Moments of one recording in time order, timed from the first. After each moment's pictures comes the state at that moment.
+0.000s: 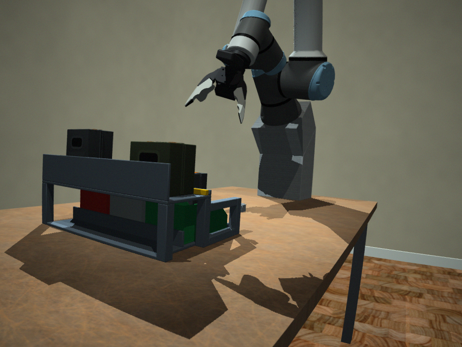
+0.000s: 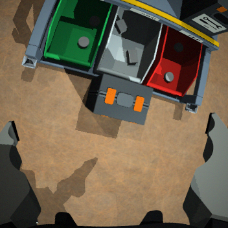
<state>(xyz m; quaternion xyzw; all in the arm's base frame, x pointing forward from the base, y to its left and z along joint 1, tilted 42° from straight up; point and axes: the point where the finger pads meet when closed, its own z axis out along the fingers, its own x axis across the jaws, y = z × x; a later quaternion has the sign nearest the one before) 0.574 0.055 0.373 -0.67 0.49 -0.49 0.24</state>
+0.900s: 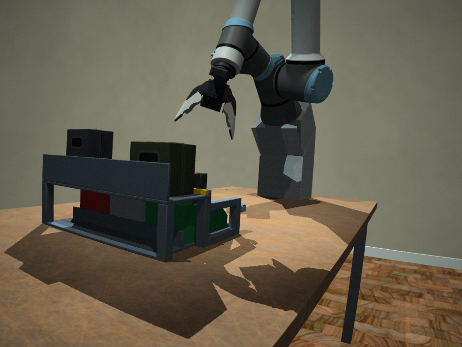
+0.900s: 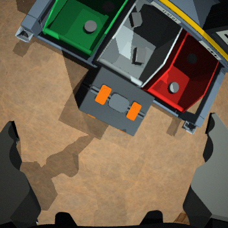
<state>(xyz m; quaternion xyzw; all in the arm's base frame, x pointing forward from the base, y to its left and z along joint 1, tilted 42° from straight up) 0.609 0.033 0.347 -0.75 0.41 -0.48 0.19</state>
